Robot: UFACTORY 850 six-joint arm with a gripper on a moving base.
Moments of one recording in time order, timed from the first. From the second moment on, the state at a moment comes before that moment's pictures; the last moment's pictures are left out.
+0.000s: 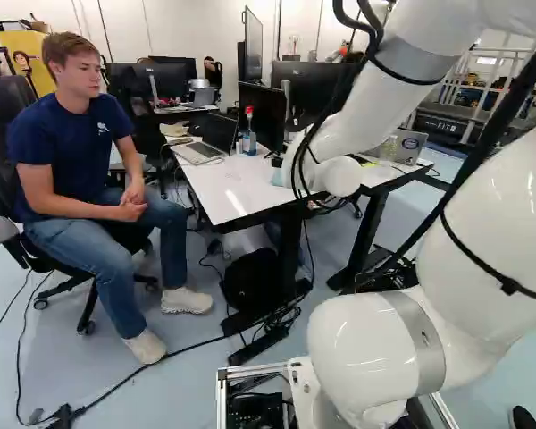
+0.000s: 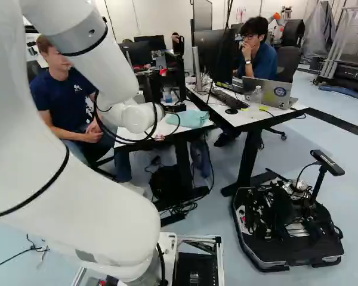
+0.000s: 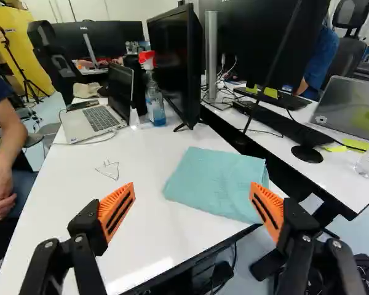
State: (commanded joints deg) arm -1.4 7.6 -25.3 1.3 38.5 0.0
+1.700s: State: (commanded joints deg) arm -5.6 -7.1 -51.8 10.6 0.9 0.0
